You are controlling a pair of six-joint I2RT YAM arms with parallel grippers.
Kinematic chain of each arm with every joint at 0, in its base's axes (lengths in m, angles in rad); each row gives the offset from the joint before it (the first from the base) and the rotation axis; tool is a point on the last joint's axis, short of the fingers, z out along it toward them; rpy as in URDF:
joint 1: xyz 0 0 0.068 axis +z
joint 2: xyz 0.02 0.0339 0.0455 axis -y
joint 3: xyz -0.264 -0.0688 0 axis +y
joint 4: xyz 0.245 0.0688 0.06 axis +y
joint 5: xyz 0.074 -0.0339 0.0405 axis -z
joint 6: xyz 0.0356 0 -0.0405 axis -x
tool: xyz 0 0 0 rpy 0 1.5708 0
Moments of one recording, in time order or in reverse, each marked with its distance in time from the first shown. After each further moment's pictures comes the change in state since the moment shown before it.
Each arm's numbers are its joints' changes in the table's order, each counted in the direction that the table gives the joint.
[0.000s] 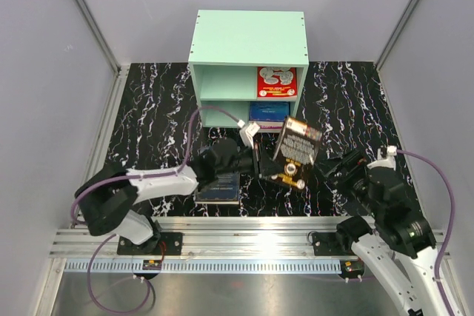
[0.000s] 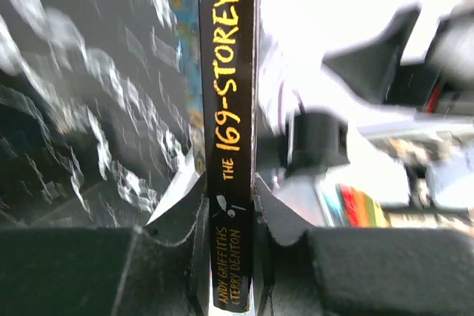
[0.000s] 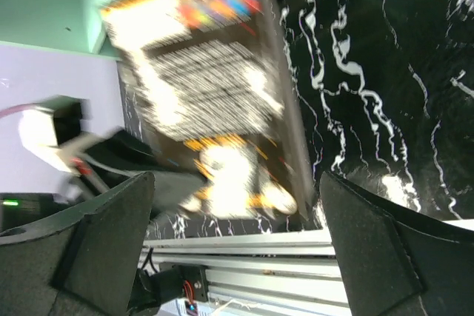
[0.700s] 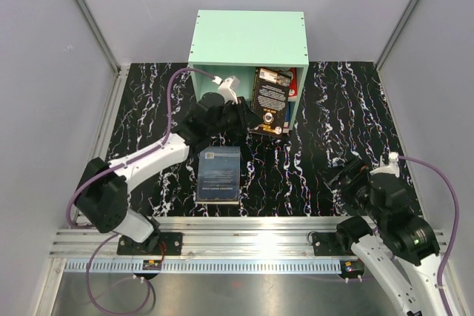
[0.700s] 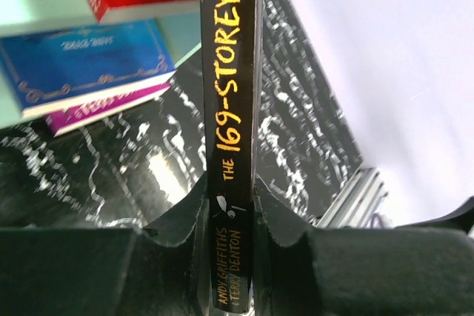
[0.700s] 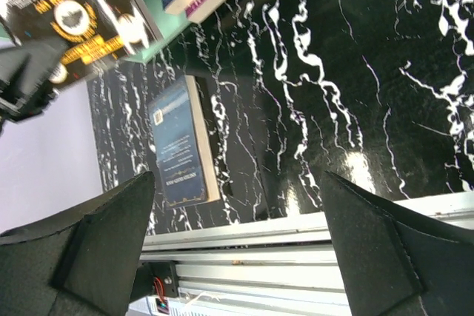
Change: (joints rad) left arm 0.269 0.043 -0.401 0.533 -0.166 -0.286; right arm 0.000 0.057 -0.036 0.133 0.040 0.058
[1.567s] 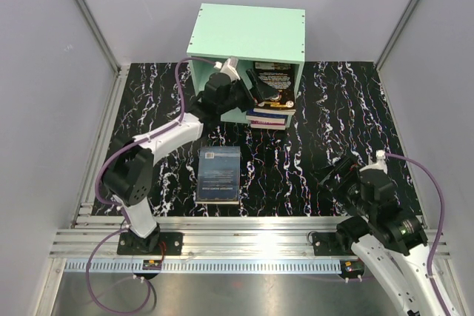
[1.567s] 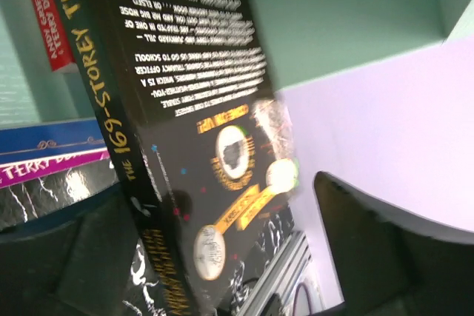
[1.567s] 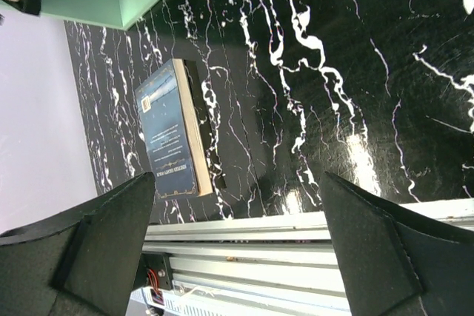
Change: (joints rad) left arm 0.086 -0.272 -0.230 -0.144 0.053 0.284; right arm 0.000 -0.019 0.112 -0.080 -0.059 -0.006
